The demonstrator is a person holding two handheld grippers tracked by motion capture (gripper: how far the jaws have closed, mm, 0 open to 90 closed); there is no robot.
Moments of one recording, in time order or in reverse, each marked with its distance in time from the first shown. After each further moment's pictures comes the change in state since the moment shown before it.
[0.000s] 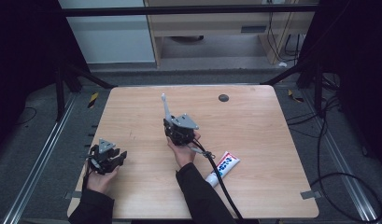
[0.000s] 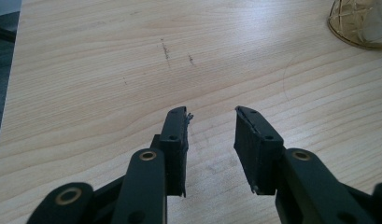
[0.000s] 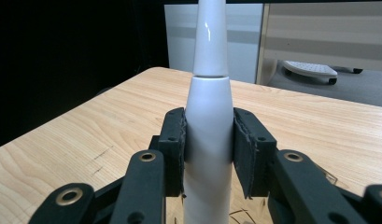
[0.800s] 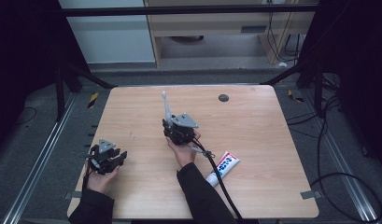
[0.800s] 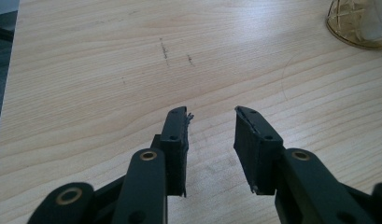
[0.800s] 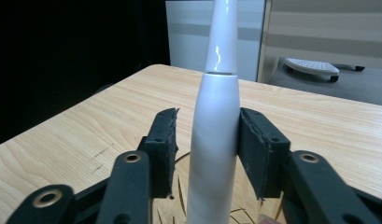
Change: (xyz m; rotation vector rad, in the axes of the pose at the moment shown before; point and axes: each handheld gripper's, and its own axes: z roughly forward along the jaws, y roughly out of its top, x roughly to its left) left arm 0.000 0.000 0.000 0.002 -0.004 0.000; right arm -0.001 0.002 0.001 0.014 0.005 -0.005
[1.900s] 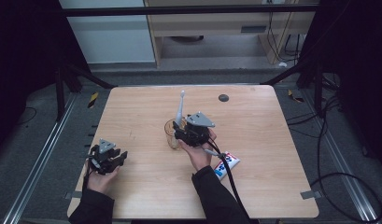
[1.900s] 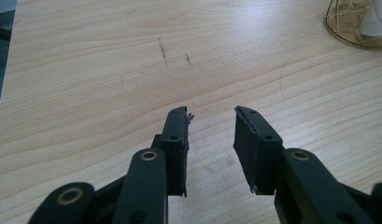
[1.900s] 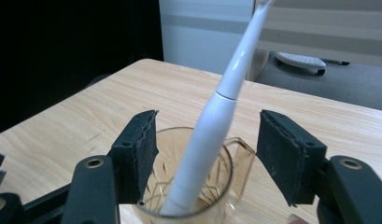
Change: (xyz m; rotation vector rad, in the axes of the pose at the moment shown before) left arm -0.001 0.000 0.000 -0.001 -0.003 -0.003; right arm -0.025 0.021 -0.052 0.047 -0.022 -0.019
